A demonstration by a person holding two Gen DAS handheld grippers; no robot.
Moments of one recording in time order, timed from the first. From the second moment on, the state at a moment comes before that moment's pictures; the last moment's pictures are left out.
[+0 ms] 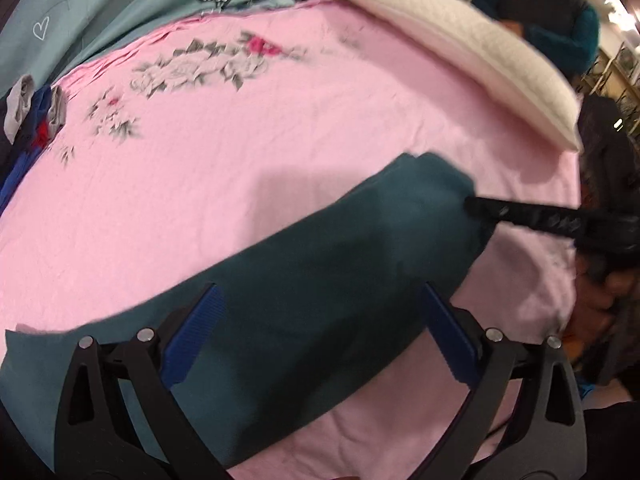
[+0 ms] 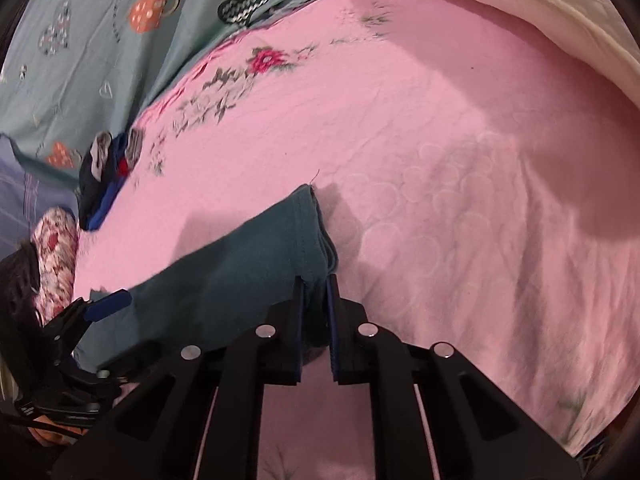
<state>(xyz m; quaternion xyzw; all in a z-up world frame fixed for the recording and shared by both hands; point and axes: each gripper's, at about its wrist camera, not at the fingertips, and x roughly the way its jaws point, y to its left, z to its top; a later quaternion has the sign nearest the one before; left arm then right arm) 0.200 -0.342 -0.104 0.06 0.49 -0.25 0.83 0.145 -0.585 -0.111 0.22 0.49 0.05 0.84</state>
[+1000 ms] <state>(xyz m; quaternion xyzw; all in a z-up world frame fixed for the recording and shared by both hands) 0.137 -0.002 -0.136 -0.28 0.52 -0.09 0.81 0.137 -0.236 -0.106 -0.03 0.48 0.30 0.82</state>
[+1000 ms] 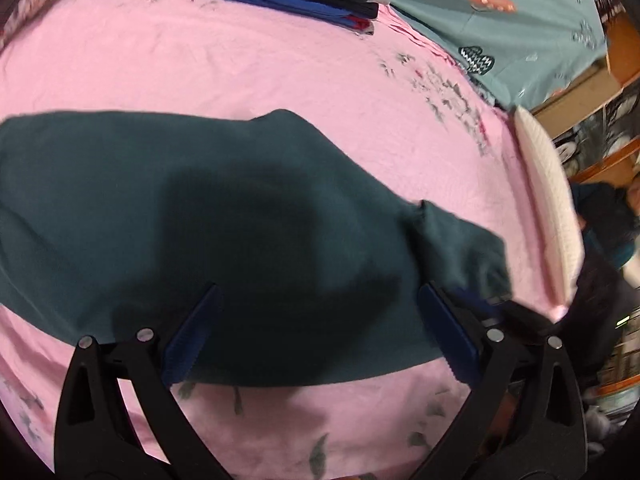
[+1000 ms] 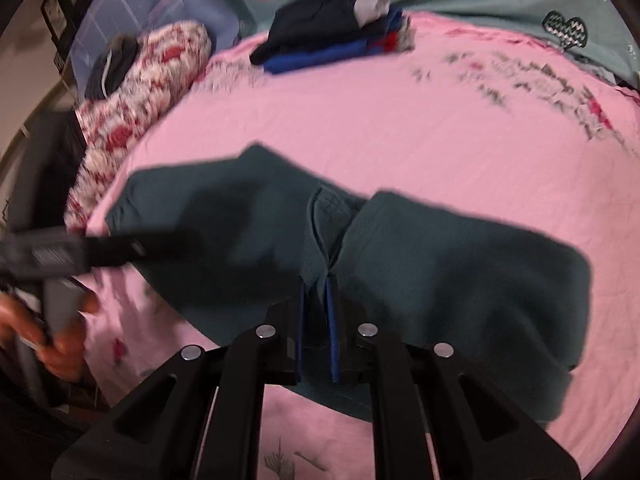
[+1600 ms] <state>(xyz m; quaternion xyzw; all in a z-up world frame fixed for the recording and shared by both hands) 0.254 -0.126 -0.149 -0.29 0.60 -0.33 0.67 0.109 -0.235 -0.074 -0.05 0.42 0.27 0.86</state>
